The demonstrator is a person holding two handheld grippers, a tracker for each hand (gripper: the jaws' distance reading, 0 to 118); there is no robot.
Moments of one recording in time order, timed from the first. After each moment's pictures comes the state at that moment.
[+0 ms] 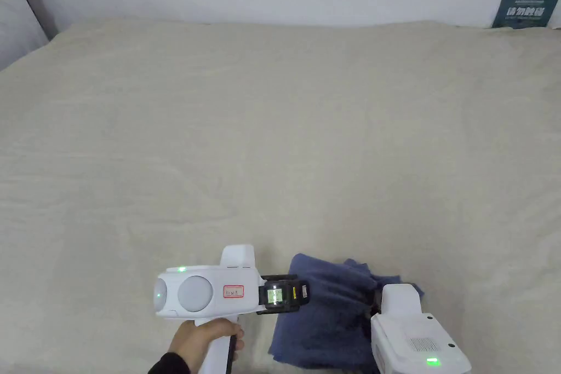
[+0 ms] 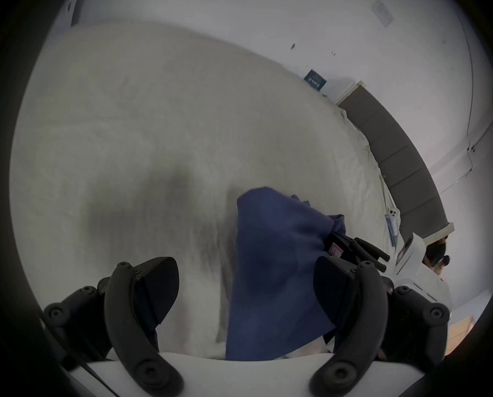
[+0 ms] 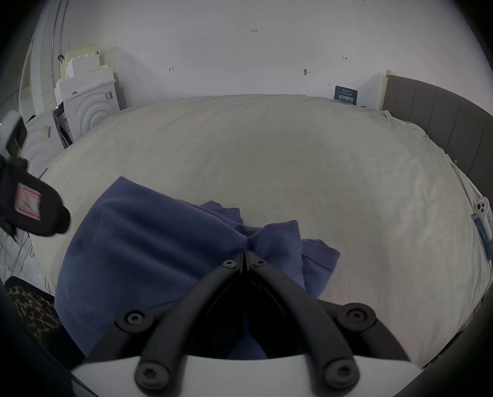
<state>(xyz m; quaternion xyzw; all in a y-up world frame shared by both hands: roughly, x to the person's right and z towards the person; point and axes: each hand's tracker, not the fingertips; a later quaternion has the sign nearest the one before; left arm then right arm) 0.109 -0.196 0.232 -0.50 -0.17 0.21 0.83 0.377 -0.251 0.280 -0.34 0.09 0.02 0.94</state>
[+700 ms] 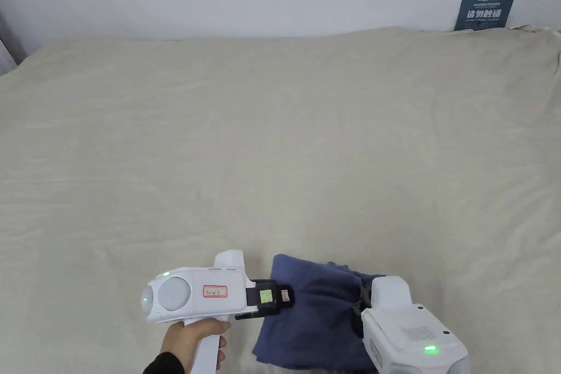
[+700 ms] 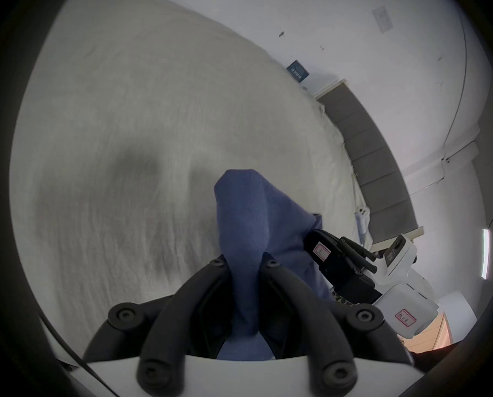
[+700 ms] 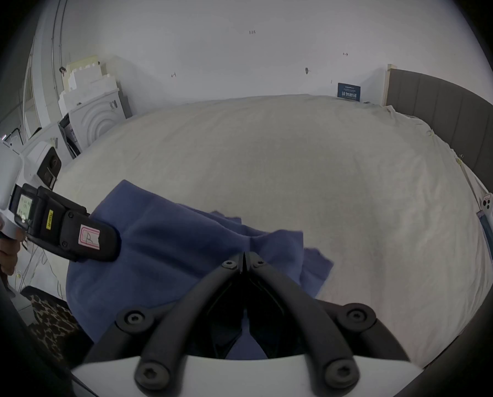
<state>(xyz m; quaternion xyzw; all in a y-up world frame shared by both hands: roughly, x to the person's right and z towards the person) 0.103 -0.199 0.216 -0.49 -0.24 0.27 0.80 0.392 -0.227 0.278 -0.33 0.11 -0.01 0.94</state>
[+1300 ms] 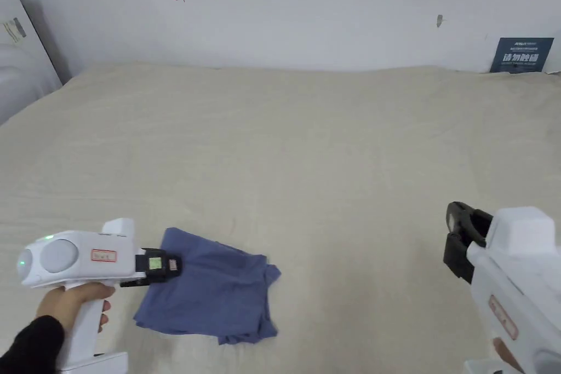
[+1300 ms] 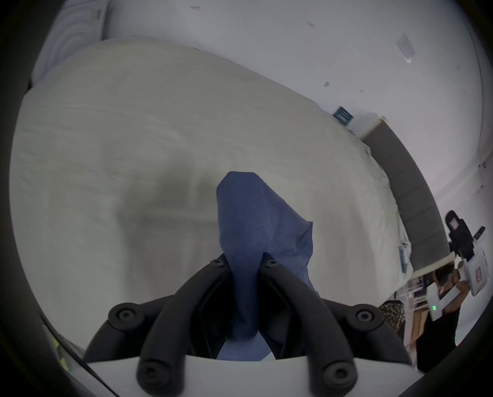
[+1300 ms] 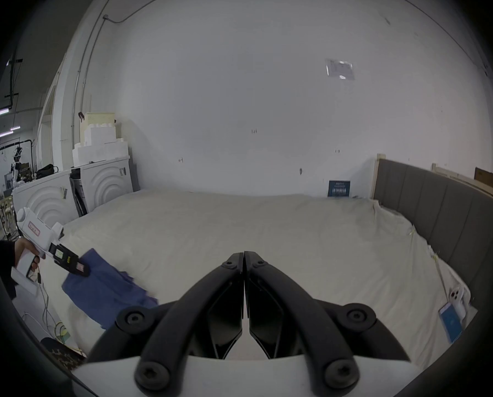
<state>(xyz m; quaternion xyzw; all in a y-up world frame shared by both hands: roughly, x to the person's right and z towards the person) -0.116 -0.111 0.192 -0.45 -0.08 0.19 0.87 0.415 -0.040 0.262 -0.12 0.11 0.01 0.99</state>
